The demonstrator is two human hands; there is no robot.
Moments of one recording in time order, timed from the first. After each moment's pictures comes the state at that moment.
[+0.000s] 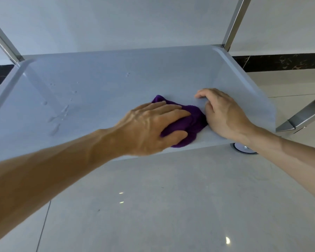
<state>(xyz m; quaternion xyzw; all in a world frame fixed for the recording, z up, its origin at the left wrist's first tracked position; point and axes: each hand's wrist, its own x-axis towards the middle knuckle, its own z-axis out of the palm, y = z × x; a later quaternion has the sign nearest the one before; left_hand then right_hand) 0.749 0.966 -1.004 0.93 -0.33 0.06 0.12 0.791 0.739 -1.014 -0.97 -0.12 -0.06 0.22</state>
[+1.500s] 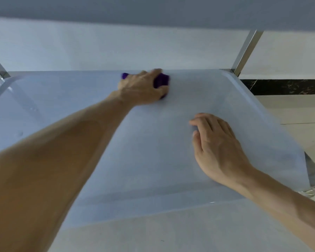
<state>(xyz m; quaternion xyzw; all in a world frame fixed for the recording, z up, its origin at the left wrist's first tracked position) 0.945 0.981 -0.992 0.99 -0.05 0.04 0.14 0.812 0.779 -1.033 -0.97 -0.14 -0.15 0.11</state>
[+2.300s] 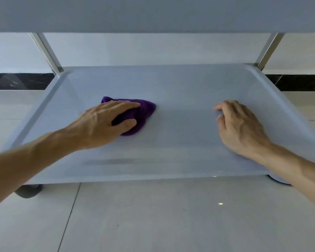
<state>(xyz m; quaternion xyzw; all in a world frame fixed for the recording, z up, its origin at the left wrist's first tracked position) 0.764 1.115 -0.995 0.98 -0.08 0.00 0.17 0.811 0.778 -1.022 -0.98 -0.12 -0.10 0.13</state>
